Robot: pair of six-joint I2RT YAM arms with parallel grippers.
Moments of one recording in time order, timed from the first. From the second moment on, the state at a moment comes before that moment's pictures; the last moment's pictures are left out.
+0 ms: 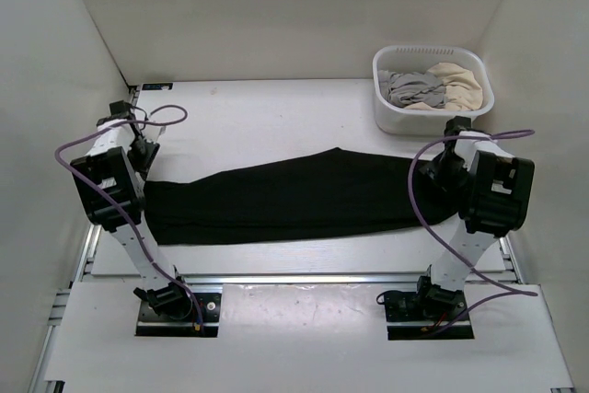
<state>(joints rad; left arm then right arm) 0.34 1.97 1.45 -0.80 -0.10 0.65 -0.19 1.84 1.19 -0.81 0.11 0.74</state>
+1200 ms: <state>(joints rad) 0.46 1.80 1.16 -1.01 0.04 0.92 -0.29 1.56 1.14 -0.97 0.08 0.53</state>
